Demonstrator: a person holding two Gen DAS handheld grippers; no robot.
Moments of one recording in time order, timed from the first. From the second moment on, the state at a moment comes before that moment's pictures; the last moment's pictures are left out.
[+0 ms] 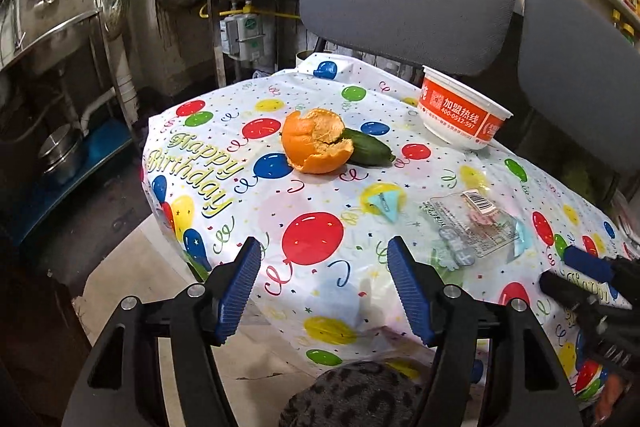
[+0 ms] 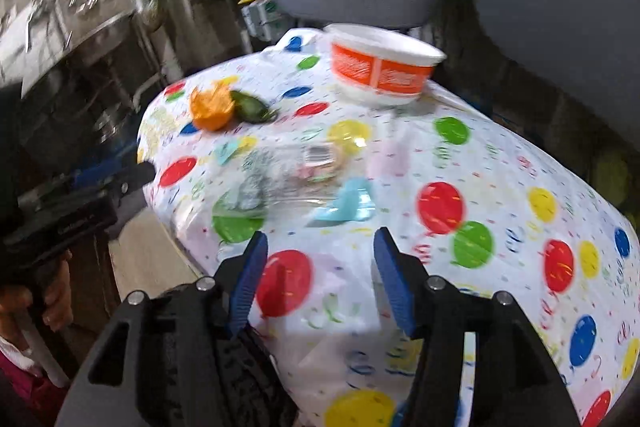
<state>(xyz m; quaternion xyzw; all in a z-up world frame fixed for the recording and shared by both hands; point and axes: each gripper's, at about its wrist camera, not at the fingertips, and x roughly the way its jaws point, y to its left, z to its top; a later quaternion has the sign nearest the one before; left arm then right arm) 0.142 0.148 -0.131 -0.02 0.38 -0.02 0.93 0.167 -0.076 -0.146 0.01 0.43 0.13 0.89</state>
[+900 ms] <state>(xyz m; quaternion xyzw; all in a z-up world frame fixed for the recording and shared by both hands) 0.260 0.179 -0.147 -0.08 0.39 -0.01 0.92 0.215 -0.039 -0.175 -0.10 0.43 0.10 0.89</state>
